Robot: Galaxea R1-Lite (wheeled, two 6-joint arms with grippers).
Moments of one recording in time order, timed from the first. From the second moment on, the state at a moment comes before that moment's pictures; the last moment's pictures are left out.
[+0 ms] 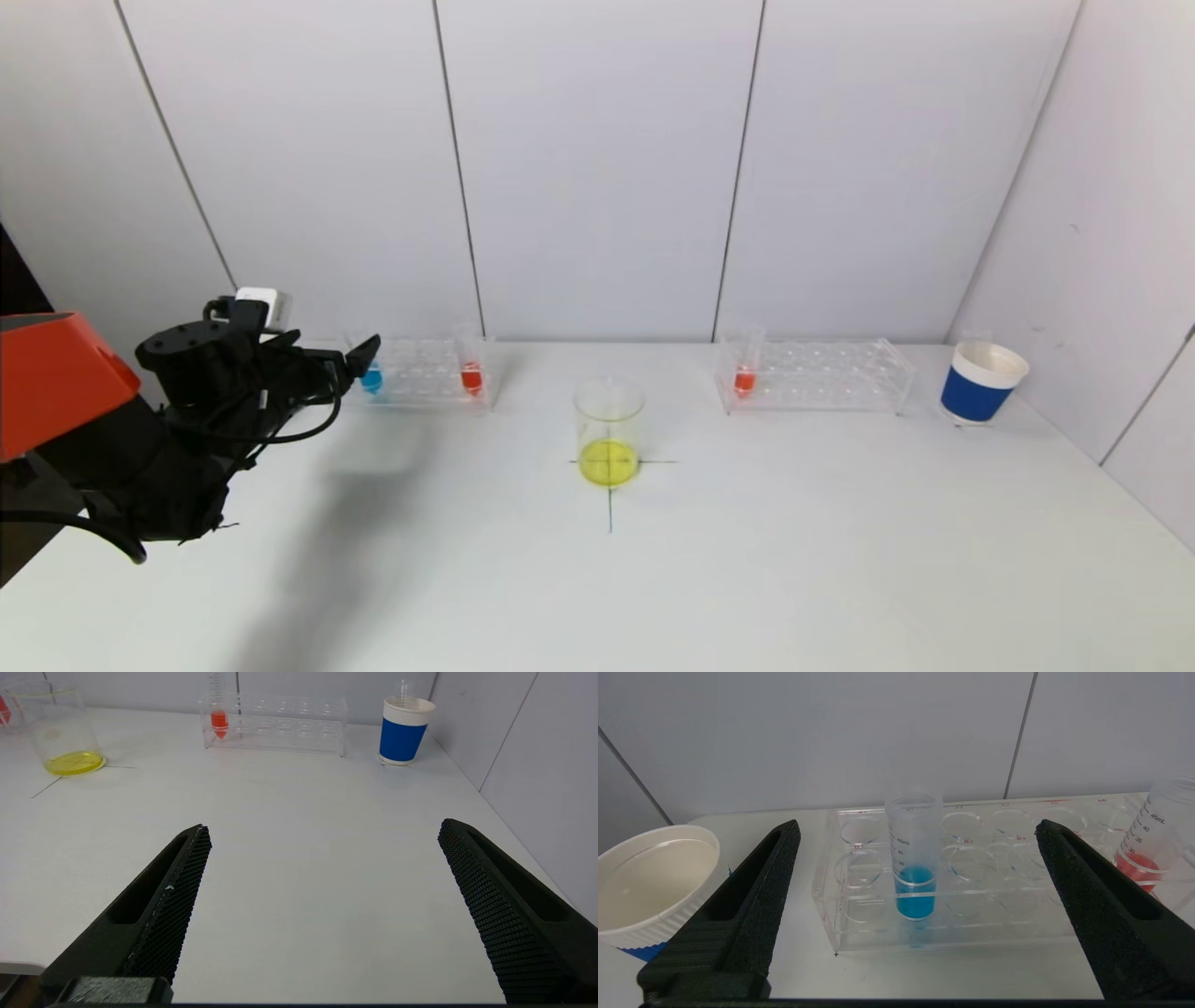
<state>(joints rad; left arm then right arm) 0.08 2.16 -0.75 -1.40 -0.15 0.03 -0.01 0.00 0.00 0.01 0.02 -0.04</state>
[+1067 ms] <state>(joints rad) 0.07 2.23 -0.86 -1.37 -0.15 0.03 -0.01 0.00 0.00 0.01 0.02 -0.04</state>
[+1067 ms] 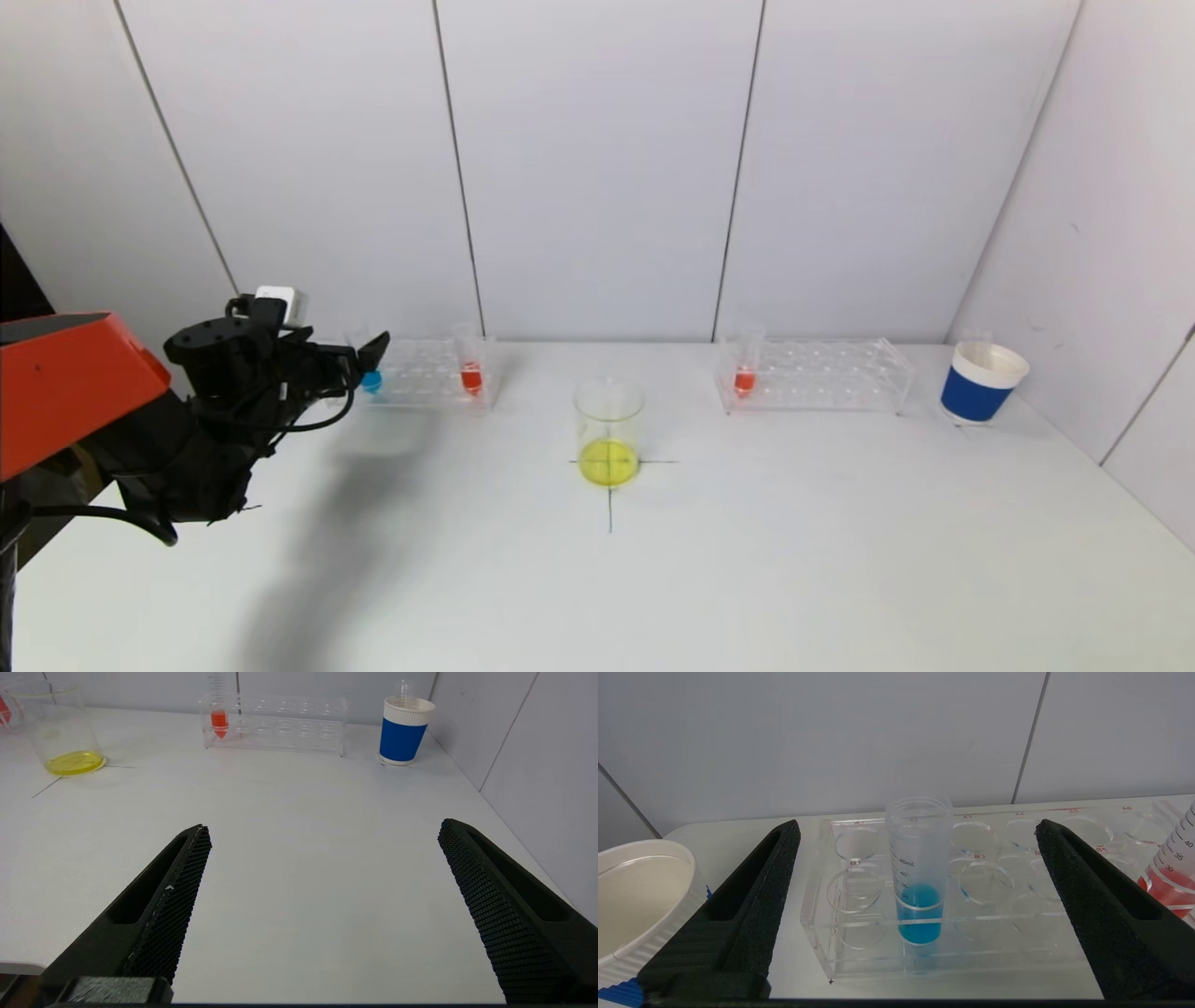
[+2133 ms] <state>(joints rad) 0.07 2.28 -0.91 -1.36 -0.15 0.03 -0.01 0.00 0.00 0.01 0.02 -0.04</state>
